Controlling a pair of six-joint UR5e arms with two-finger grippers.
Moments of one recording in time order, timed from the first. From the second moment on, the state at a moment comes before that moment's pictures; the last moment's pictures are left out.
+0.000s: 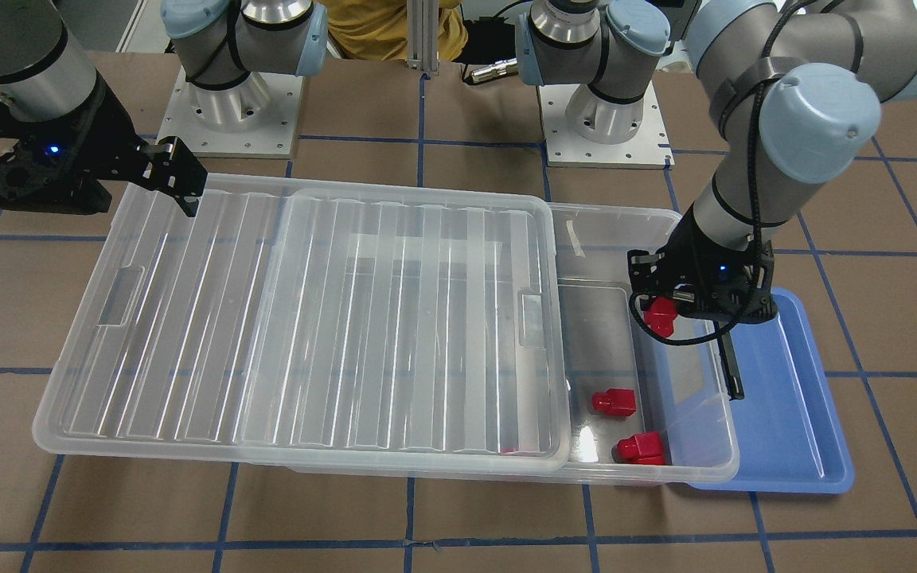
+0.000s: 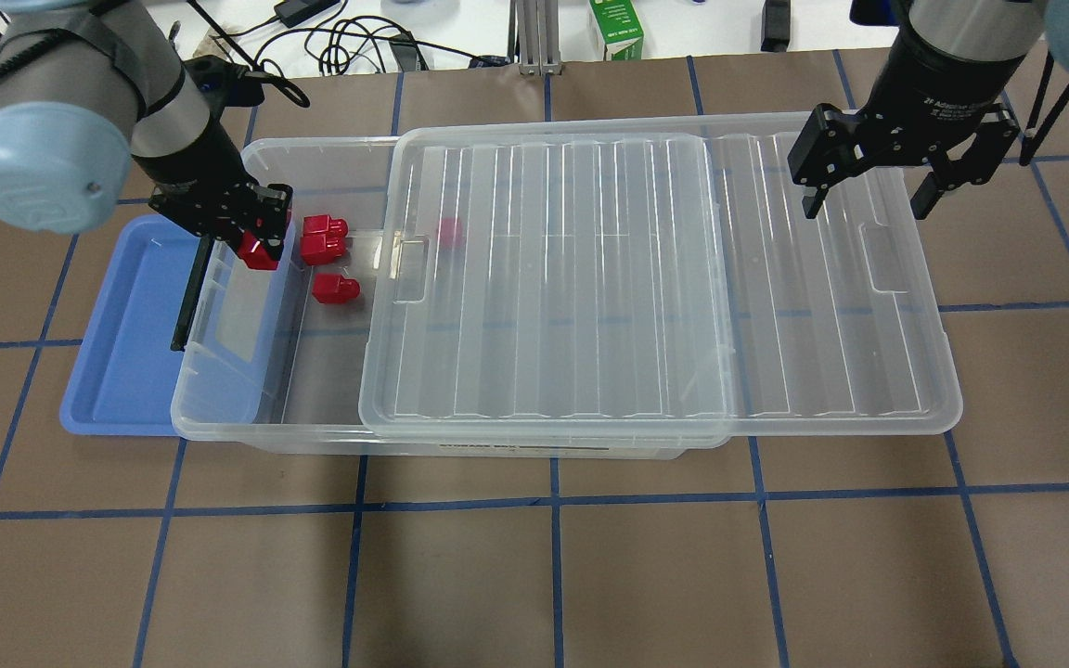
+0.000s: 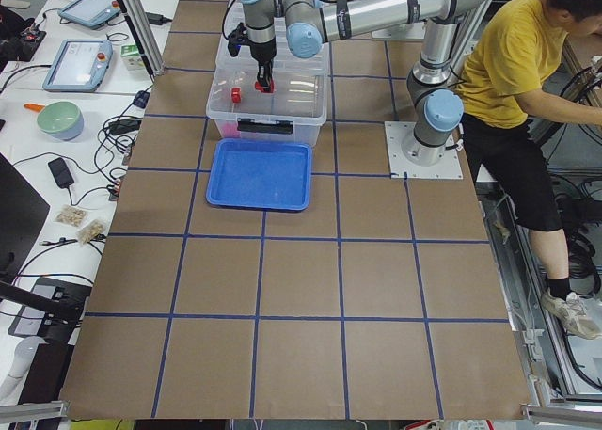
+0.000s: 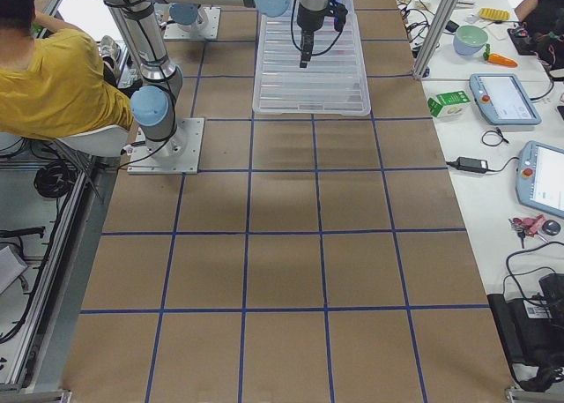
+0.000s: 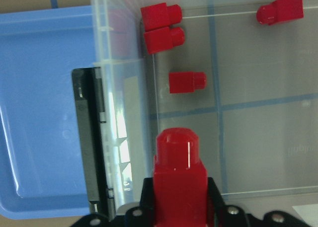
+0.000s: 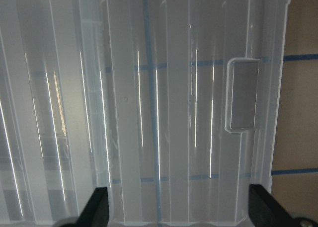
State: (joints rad) left arm -1.48 -1.73 -1.69 -1.31 1.58 0.19; right arm 1.49 -1.53 1.52 -1.47 -1.56 -0.03
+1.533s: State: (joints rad) left arm -1.48 -1.82 -1.96 -1.03 1.51 0.15; right arm 1.49 -1.53 1.52 -1.48 -1.57 -0.03
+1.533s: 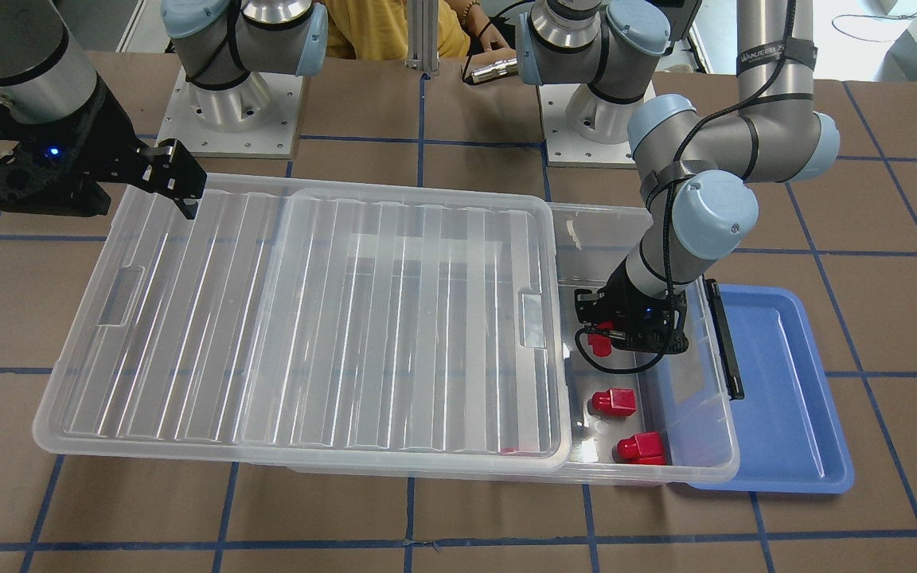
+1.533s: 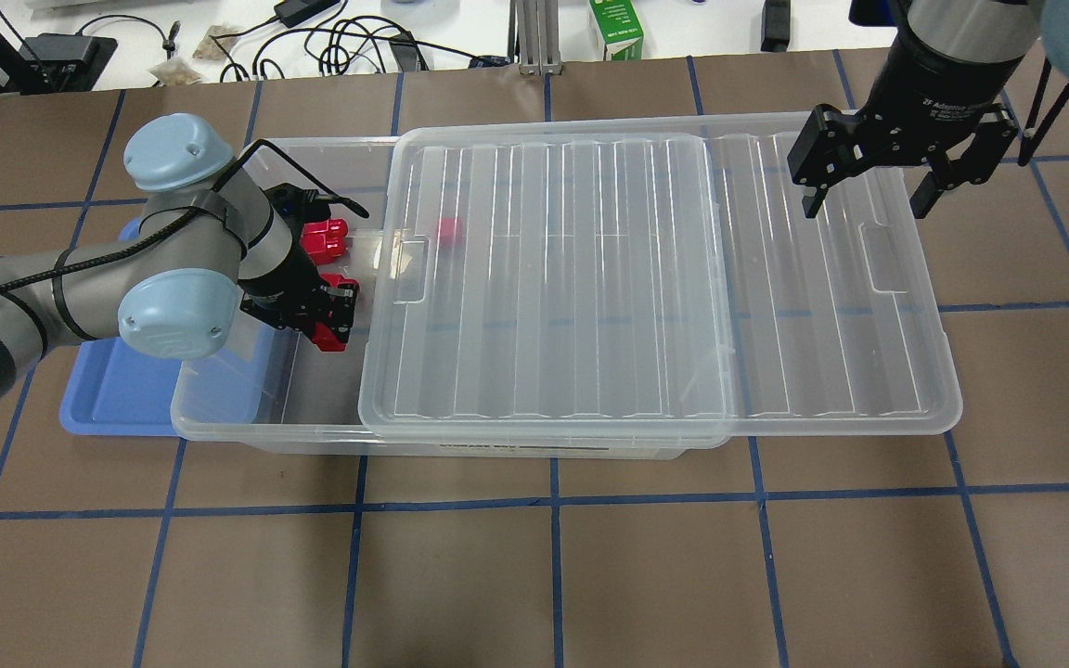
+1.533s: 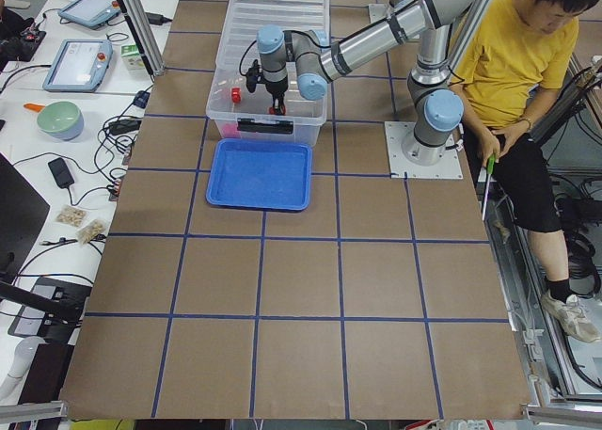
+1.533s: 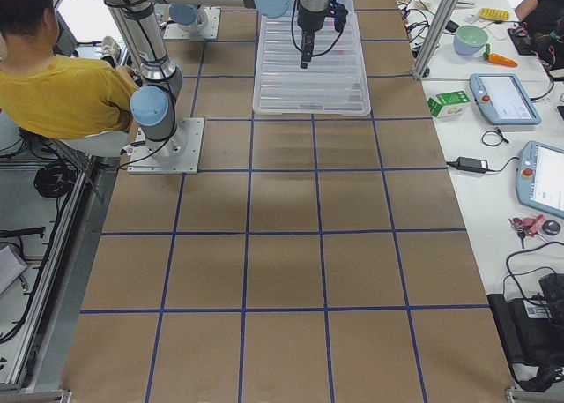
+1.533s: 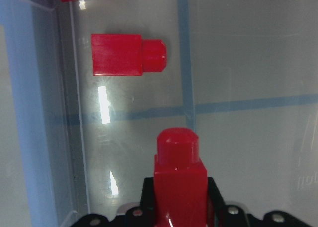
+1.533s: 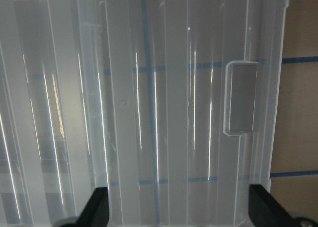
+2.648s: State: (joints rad) left arm -1.48 -1.85 -1.95 -1.02 1.54 0.14; right arm 1.49 -1.53 1.54 -1.48 -1.57 -0.03
